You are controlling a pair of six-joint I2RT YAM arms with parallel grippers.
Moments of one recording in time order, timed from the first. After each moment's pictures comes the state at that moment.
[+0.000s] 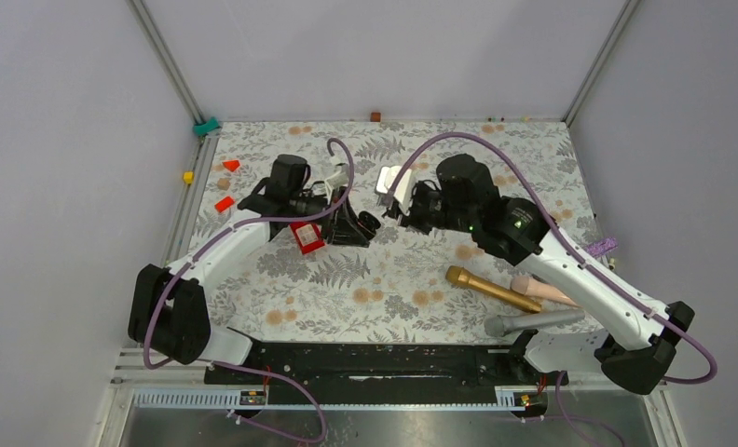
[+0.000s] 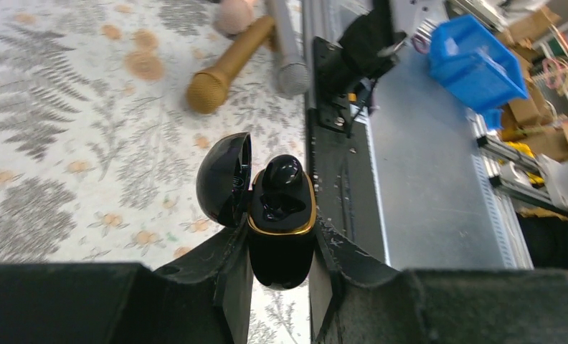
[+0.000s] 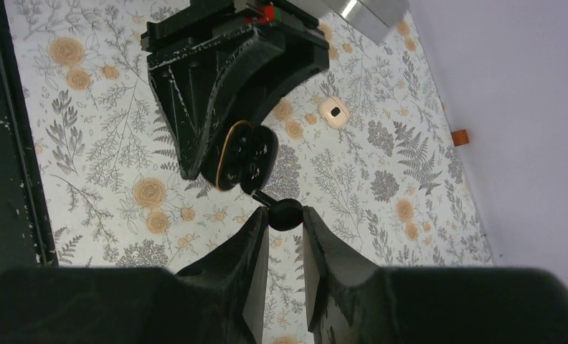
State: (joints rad) left arm -0.38 1.40 0.99 -0.23 1.24 0.08; right arm 0.84 1.23 1.39 -0.62 -0.20 -0.51
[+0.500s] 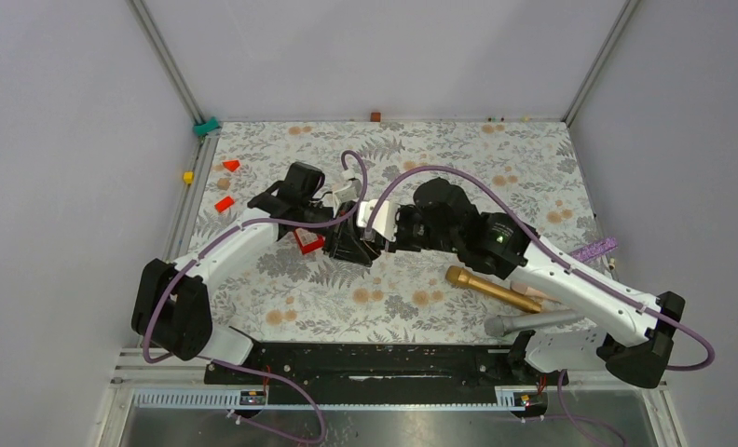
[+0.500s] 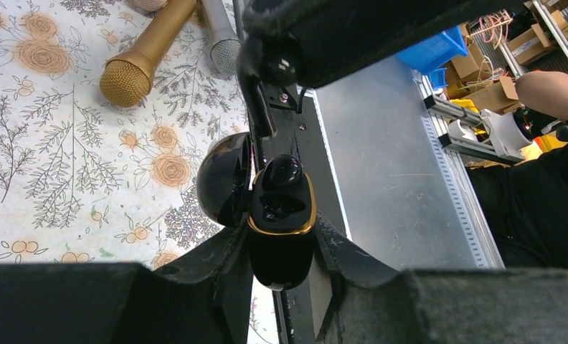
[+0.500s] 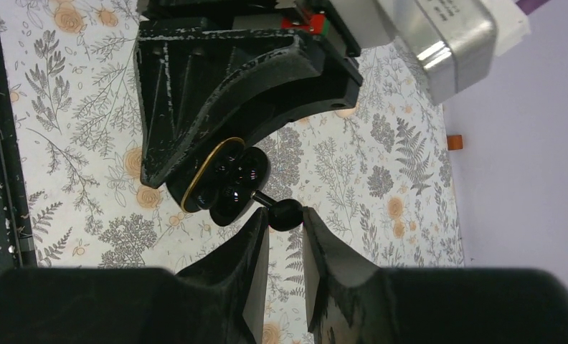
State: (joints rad) left arm -0.47 1.43 1.05 -0.48 1.35 0.29; right arm 0.99 1.24 1.32 -0.61 -0.05 -0.63
